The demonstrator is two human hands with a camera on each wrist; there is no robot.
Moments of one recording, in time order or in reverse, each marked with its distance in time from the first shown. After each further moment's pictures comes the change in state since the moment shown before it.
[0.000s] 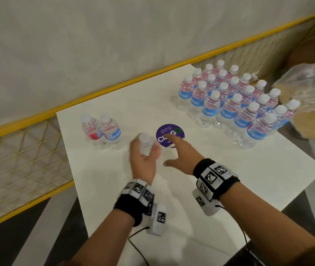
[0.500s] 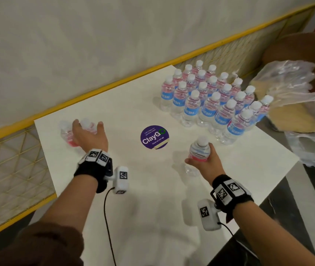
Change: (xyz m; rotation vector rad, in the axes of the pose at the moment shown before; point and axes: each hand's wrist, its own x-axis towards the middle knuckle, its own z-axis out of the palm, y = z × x) left_hand 0.130 -0.014 -0.033 0.426 0.306 -0.016; right_hand -0.054 0.097 -0.014 0.642 0.543 0.332
